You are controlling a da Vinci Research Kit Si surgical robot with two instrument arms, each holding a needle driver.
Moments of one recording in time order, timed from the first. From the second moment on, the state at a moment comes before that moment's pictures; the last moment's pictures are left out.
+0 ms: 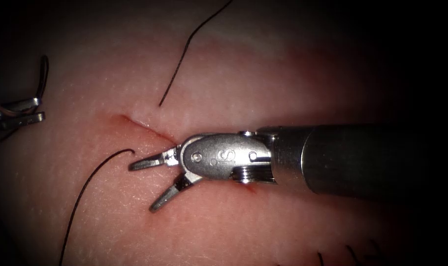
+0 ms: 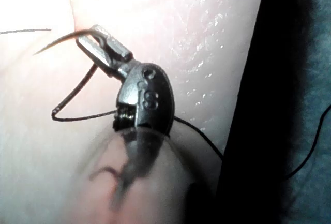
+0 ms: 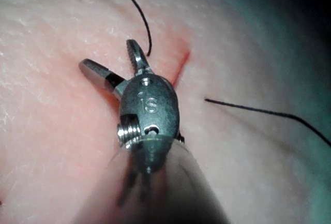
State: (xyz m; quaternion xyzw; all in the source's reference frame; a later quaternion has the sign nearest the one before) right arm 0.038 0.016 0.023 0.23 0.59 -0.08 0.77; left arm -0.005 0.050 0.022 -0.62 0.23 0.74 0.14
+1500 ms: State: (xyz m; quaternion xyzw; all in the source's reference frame) right arm 0.040 0.020 0.025 0.26 0.56 0.02 0.79; left arm -0.005 0.050 0.022 -0.62 0.22 0.74 0.14
